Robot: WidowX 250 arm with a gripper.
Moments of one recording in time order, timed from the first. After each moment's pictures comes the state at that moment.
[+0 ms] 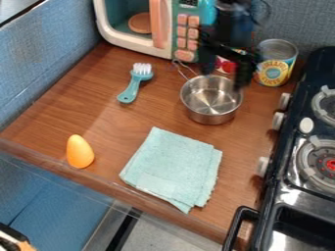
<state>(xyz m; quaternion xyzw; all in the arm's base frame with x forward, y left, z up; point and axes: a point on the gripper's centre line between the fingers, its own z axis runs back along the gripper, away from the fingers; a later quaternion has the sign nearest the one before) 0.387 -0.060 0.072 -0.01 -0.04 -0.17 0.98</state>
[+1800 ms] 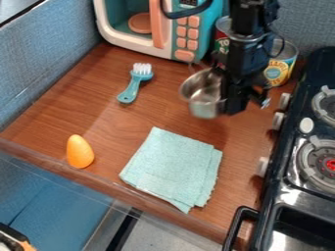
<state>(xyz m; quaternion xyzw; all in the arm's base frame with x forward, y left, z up) 0.340 -0.082 0.064 -0.03 -0.02 -0.28 0.96</state>
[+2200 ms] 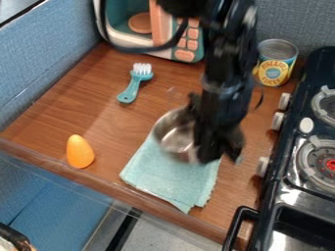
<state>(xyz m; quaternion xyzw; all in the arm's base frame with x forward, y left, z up) 0.267 -0.077 0.040 0.00 0.01 -0.30 0.95</state>
